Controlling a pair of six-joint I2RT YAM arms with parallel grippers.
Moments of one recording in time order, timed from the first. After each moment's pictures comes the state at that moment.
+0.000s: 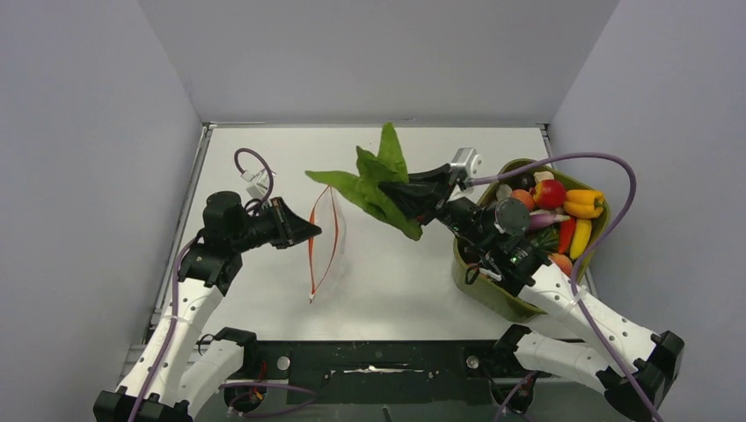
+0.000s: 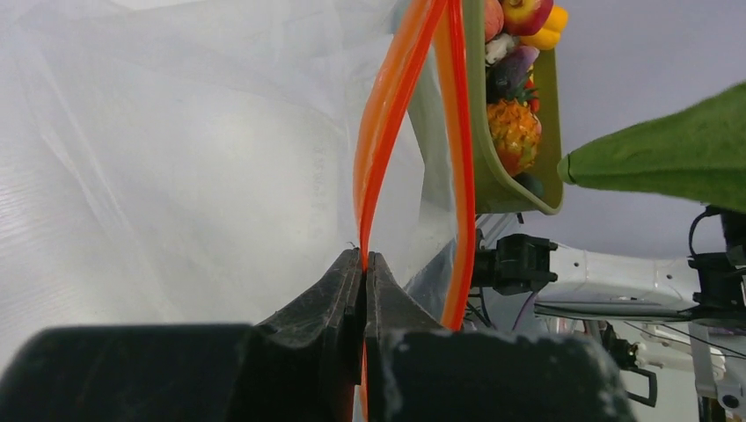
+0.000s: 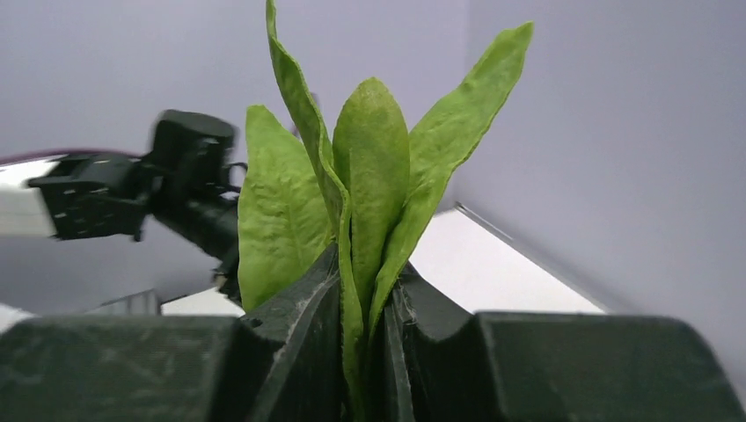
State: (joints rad) left arm -0.22 0.85 0.76 -0.33 0.66 -0.67; right arm 0.74 0.95 0.91 0.37 -0.23 0.16
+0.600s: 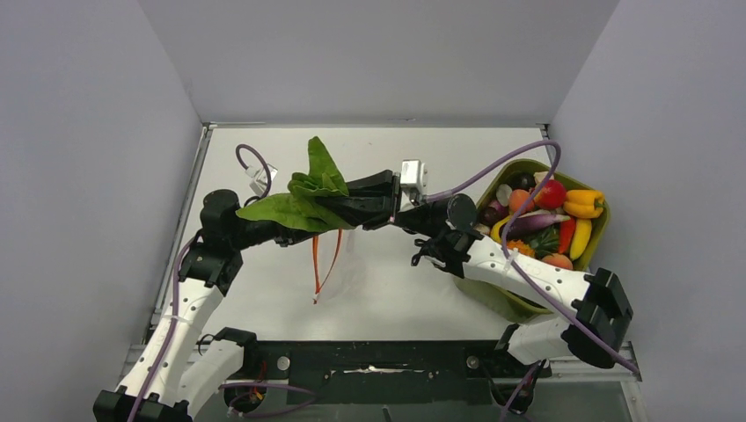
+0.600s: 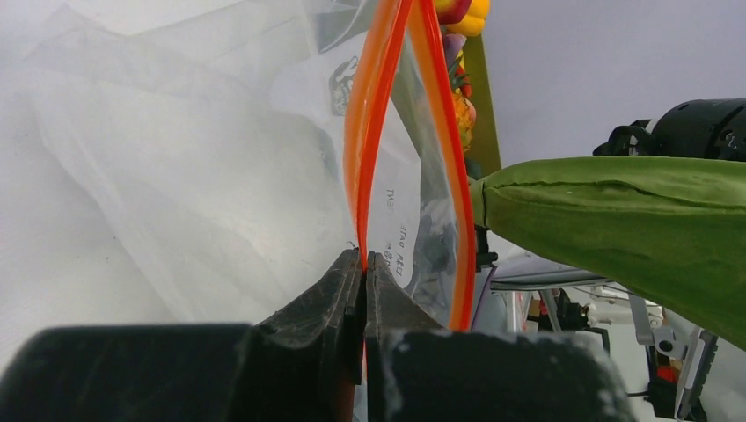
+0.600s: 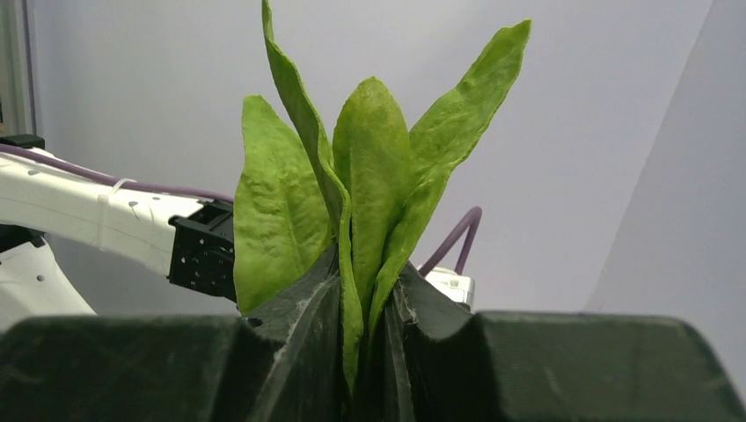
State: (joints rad) left arm -0.22 0.85 0.76 -0.22 0.78 -0.76; right arm 0.94 1.31 1.02 0.91 -0.50 0.11
